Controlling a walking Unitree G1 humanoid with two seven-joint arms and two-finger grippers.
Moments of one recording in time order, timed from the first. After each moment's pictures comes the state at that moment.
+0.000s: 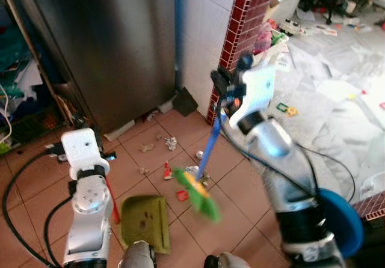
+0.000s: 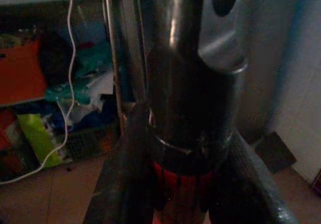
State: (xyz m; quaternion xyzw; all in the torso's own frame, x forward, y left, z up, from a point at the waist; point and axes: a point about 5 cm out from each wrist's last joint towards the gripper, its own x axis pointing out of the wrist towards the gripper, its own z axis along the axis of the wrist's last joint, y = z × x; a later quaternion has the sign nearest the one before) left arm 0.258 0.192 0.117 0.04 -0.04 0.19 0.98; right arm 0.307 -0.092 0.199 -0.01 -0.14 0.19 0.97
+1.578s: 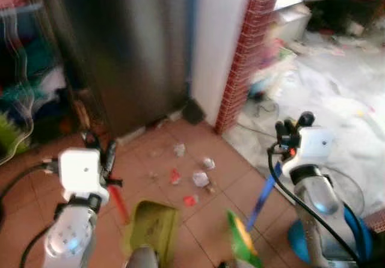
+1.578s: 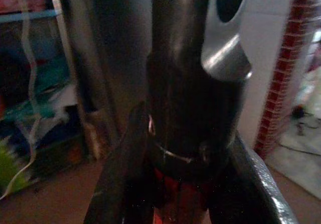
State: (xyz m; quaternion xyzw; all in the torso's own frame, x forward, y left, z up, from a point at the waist) left arm 0.199 0.183 0.133 0.06 0.00 0.02 1.00; right arm 0.256 -0.182 0.130 -0.02 -0.03 0.02 1.00
